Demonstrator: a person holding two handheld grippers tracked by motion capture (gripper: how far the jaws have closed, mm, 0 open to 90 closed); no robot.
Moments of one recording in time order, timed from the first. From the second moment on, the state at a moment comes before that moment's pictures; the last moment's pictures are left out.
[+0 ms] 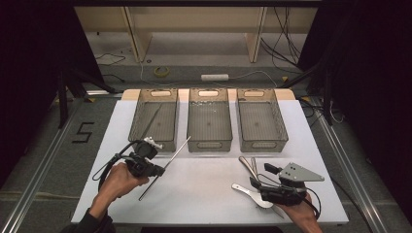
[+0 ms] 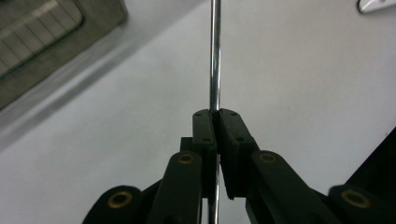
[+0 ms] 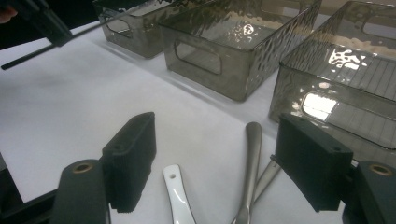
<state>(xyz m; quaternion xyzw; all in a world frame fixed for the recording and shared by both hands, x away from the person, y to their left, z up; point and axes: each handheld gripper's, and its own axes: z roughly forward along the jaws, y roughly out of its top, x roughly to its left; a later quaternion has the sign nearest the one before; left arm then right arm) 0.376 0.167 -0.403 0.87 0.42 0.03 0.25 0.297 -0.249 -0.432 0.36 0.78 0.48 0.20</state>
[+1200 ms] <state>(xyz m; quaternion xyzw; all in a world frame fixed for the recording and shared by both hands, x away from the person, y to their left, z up) 0.461 0.206 -0.343 0.79 0.48 0.11 0.37 0.299 -0.248 -0.433 0.36 0.77 0.48 0.20</state>
